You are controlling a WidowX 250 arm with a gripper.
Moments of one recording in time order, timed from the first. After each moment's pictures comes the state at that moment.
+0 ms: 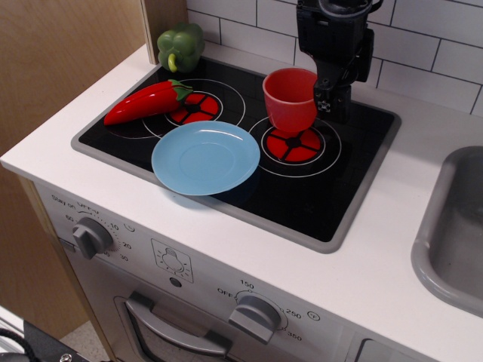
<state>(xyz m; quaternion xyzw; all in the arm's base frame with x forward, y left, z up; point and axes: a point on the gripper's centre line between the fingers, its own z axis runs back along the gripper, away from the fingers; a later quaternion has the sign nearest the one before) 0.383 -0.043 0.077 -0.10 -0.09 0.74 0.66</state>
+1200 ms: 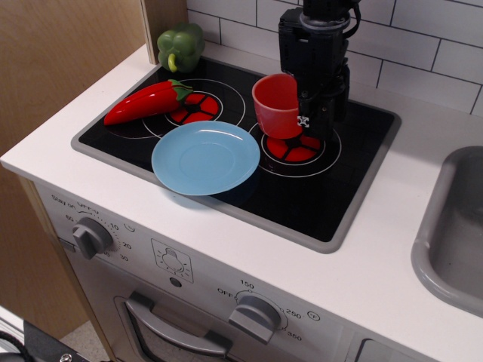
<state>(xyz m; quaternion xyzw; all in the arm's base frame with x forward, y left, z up) 0.361 -0.046 0.055 -0.05 0.02 0.72 0.69</state>
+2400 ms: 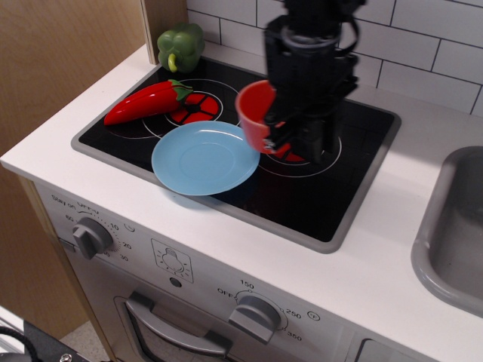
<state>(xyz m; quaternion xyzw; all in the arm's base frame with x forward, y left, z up) 0.303 -0.044 0.078 -0.07 -0.02 0.62 0.78</state>
